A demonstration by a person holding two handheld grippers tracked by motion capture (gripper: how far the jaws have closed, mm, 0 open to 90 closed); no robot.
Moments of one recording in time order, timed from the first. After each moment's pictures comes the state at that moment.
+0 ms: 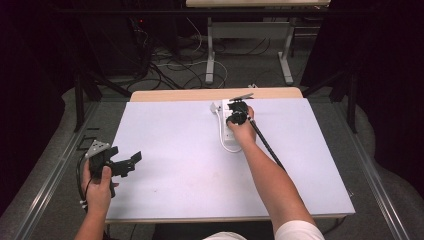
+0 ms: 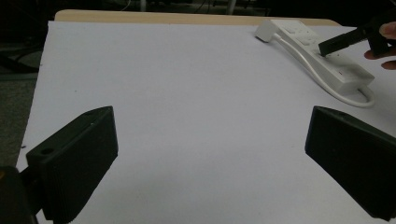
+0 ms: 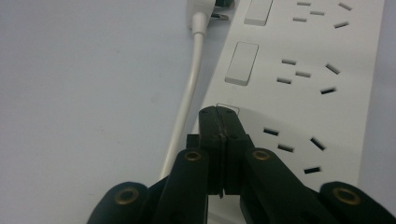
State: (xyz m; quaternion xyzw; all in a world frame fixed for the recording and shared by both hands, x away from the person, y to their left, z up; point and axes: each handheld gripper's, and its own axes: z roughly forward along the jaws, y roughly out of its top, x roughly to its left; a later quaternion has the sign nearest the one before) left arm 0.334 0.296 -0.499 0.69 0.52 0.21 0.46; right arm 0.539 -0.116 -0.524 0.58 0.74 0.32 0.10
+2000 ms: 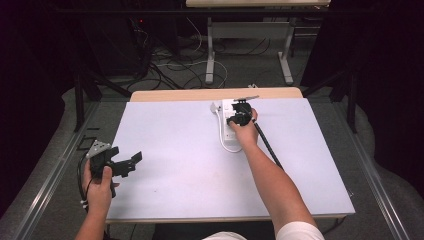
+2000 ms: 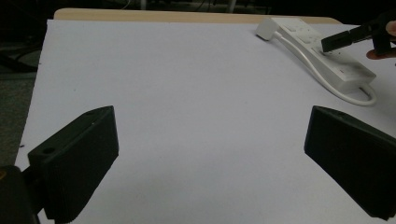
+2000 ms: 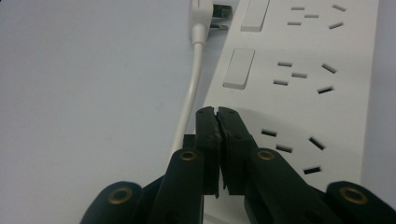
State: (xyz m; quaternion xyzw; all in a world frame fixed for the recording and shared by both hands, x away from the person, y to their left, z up) left arm 0.335 0.295 -0.500 0.69 0.52 0.21 0.46; right arm 0.535 -0.128 -0.527 0.59 0.72 0.37 0.09
